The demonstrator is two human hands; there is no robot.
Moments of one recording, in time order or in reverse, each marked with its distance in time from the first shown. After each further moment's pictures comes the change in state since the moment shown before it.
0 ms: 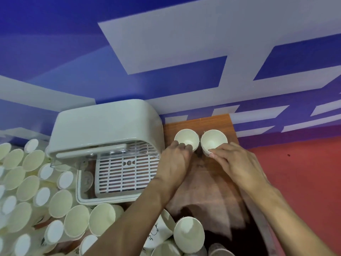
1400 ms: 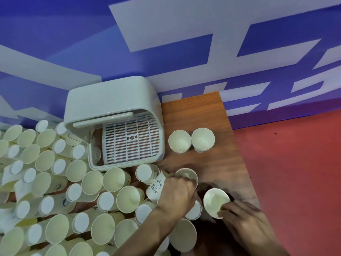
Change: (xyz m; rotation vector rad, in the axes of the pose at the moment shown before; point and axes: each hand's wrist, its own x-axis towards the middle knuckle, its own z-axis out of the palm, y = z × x) left_hand -0.155 0.065 -0.008 -0.035 -0.273 0.127; right_hand -0.237 -0.052 0.010 -0.139 0.020 -0.247
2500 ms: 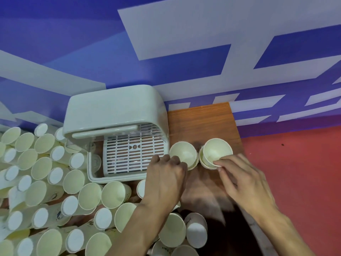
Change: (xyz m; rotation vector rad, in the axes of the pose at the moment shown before) left_hand 0.035 -0.056 -0.066 0.030 0.153 -0.166; right_hand 0.142 0.039 -0.024 0.209 0.191 0.165
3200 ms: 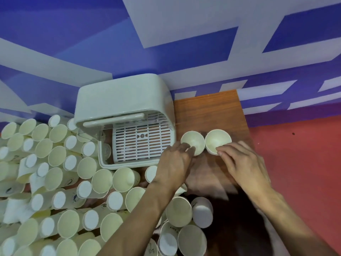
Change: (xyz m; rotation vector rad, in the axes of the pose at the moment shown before) left_hand 0.011 -0.006 0.042 -0.137 0.026 0.052; right_hand 0.003 0.010 0.027 -0.062 -0.018 0.098
